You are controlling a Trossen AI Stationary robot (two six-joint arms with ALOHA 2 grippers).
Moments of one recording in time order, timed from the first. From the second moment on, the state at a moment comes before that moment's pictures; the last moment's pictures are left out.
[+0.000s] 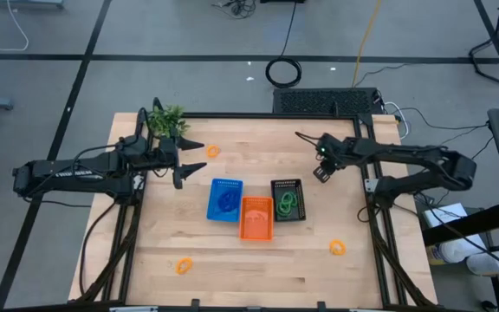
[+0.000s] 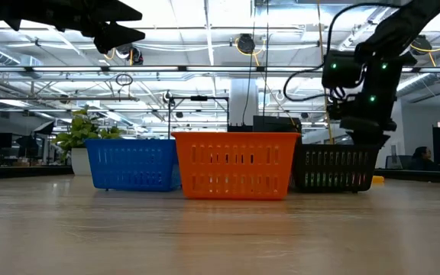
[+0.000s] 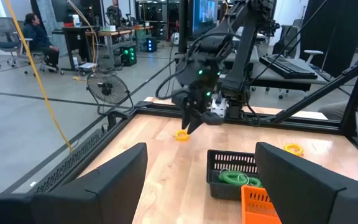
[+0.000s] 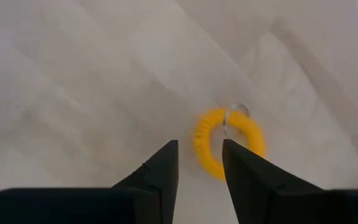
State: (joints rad) left arm 0.20 0.68 0.50 0.12 0.02 -0.01; right arm -0.50 1.22 0.60 -0.64 0.18 0.26
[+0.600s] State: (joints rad) left arm 0.20 0.68 0.50 0.12 0.02 0.00; right arm -0.56 1.39 0.60 -0.60 0.10 0.21
